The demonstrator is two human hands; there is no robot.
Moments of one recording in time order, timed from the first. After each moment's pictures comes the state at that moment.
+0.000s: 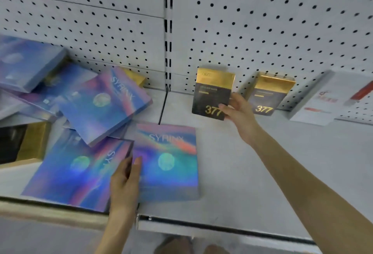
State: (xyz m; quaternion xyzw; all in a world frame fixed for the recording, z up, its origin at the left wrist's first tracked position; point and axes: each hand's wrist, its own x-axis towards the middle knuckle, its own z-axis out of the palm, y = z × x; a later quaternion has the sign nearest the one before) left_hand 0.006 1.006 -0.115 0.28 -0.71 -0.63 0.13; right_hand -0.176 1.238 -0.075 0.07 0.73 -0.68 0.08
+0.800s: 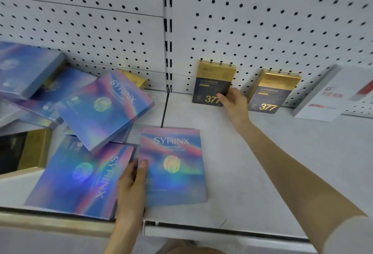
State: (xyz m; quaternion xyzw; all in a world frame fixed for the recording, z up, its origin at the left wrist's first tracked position) left_hand 0.005 1.008 -0.107 0.29 -0.70 -0.65 0.08; right_hand -0.218 1.225 -0.109 0.07 0.80 -0.59 -0.04
